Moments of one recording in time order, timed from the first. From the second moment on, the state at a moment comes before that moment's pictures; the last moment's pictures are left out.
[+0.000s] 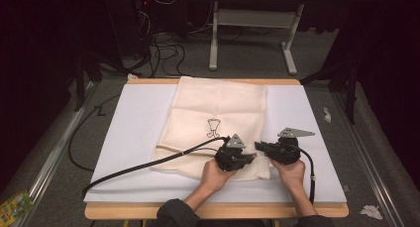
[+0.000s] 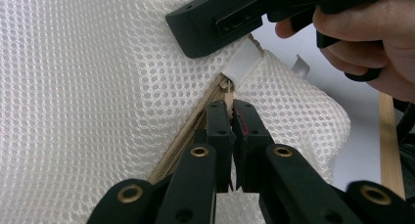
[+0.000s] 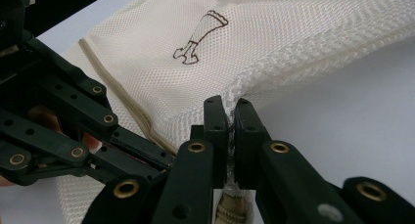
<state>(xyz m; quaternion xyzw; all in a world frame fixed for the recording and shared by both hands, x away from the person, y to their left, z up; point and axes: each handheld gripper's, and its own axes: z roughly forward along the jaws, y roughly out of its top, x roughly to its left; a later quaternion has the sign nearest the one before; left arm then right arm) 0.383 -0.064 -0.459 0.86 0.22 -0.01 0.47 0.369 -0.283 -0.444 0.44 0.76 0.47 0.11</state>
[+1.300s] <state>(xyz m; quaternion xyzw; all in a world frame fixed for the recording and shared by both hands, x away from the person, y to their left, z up) 0.378 -0.058 -0.453 0.87 0.22 0.00 0.45 0.365 -0.286 -0.444 0.44 0.76 0.46 0.11</state>
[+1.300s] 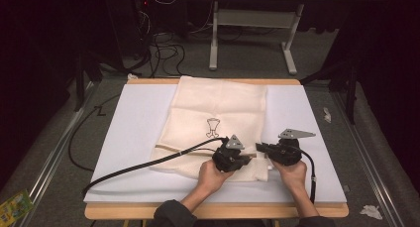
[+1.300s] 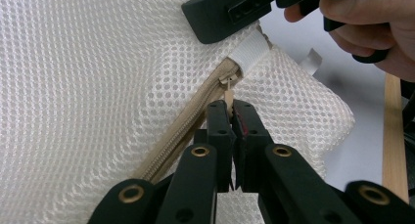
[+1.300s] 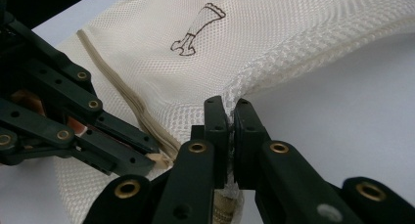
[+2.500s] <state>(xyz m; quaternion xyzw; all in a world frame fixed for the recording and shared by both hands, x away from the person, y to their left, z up) 0.380 -0.027 -0.449 0.86 0.24 0.02 0.45 0.367 -0.294 -0.448 0.45 0.76 0.45 0.12</state>
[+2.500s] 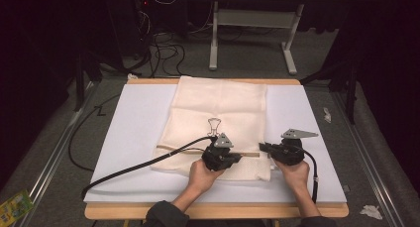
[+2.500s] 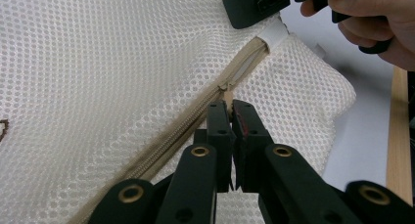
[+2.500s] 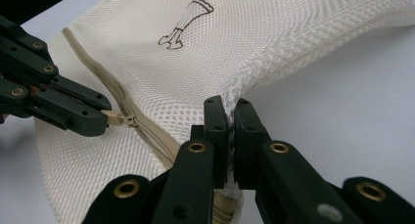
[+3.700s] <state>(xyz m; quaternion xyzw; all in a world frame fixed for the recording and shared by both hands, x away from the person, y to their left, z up) 0.380 -0.007 -0.444 0.86 0.24 0.02 0.45 0.367 -0.292 -0.449 0.45 0.76 0.44 0.13</state>
